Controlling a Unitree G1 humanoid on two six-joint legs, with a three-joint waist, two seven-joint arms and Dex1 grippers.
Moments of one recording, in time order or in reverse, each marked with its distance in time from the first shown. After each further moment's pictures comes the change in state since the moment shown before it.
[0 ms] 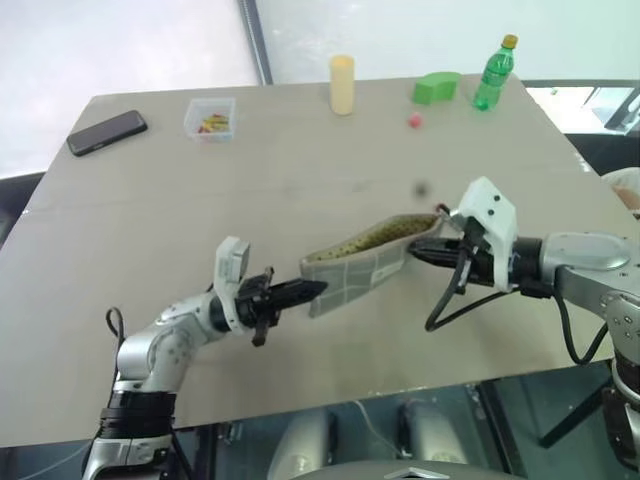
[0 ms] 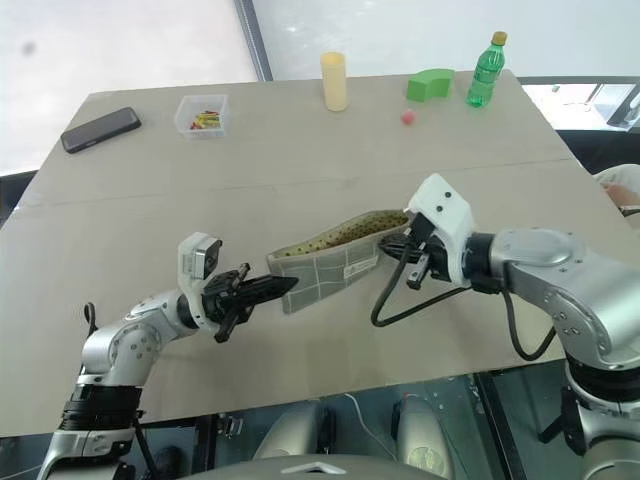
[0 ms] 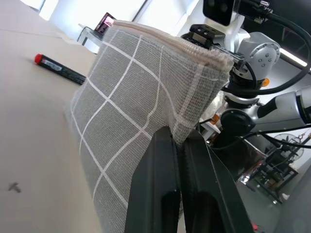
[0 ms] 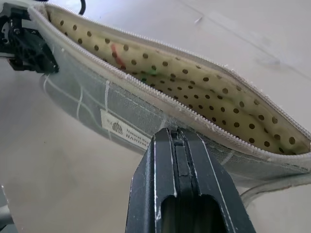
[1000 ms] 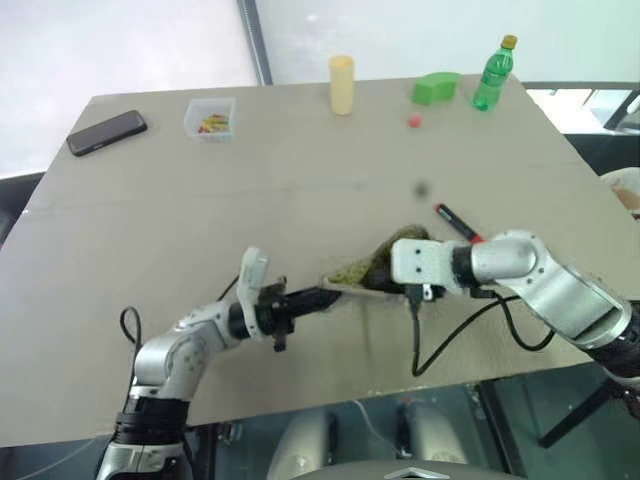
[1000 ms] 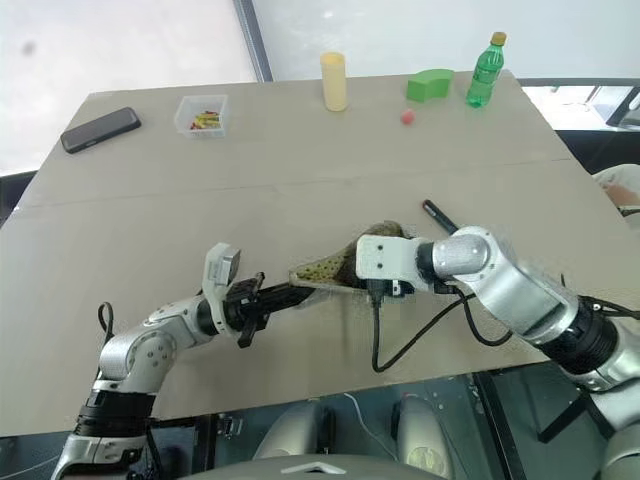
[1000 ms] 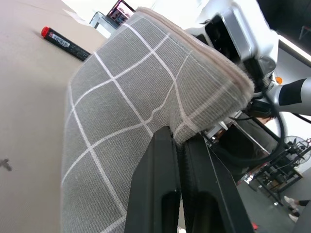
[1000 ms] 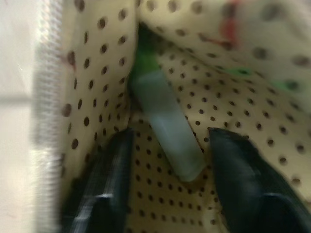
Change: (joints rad) left arm 0.010 -0.046 -0.056 -0.006 0.037 0.011 0.100; right arm -0.119 -0.160 0.688 0.277 -0.607 -0.750 0.231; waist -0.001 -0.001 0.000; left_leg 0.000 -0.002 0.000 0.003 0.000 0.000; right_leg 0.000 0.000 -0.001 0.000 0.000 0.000
